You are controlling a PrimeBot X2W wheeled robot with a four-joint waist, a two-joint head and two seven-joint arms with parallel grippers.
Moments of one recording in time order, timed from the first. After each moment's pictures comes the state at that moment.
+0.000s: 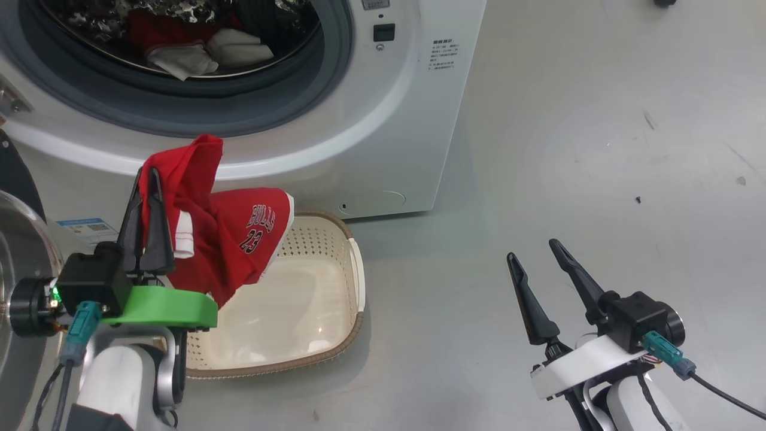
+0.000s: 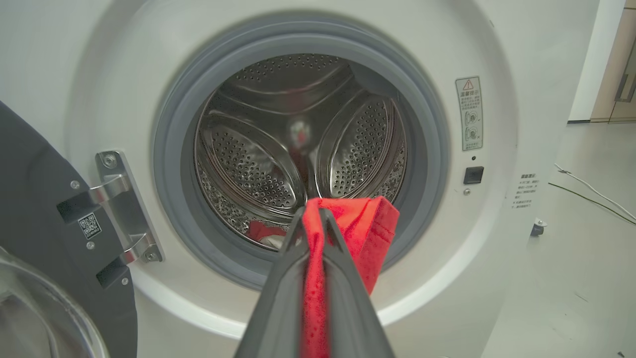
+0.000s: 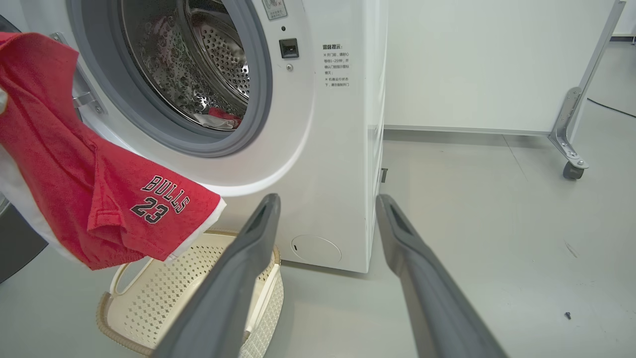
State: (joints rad) left arm -0.24 0.08 -0.11 0.03 -0.20 0.11 -0.18; right arm -0.07 -0.06 0.26 0.17 0.25 0.11 -0.26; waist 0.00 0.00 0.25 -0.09
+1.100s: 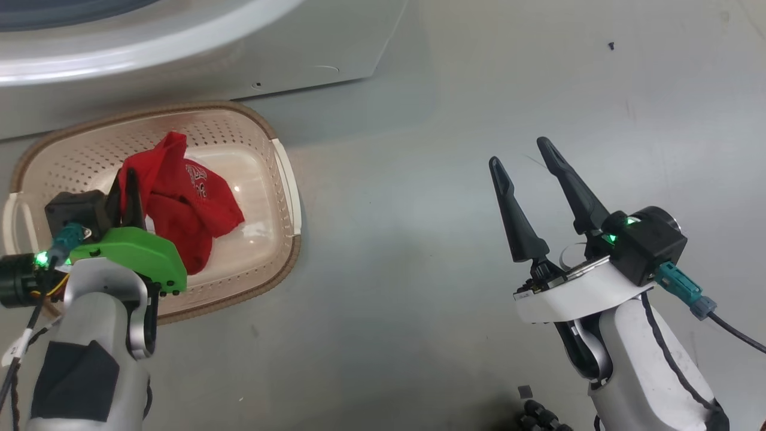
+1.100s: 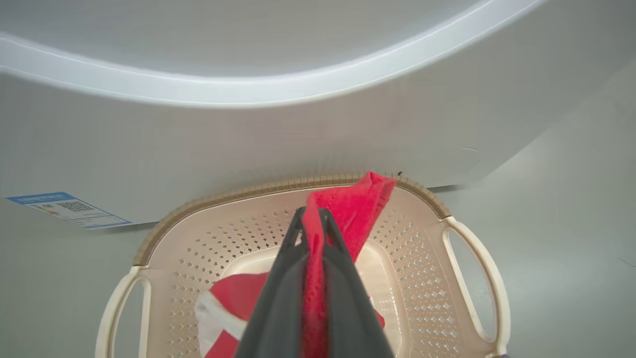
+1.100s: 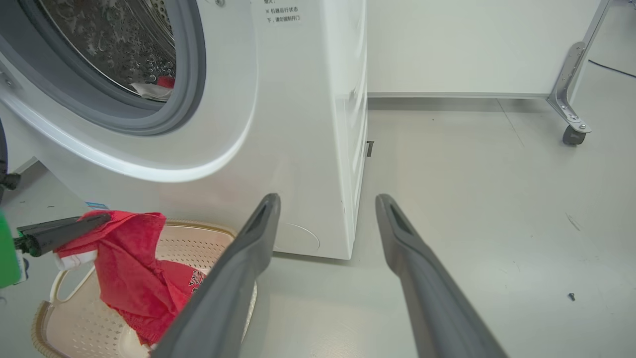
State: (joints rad) left arm -0.45 0.12 -0.09 0.43 -0.26 0.11 -0.04; right arm -0.26 -0.05 0.30 0.06 0.28 0.12 -0.26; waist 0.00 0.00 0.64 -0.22
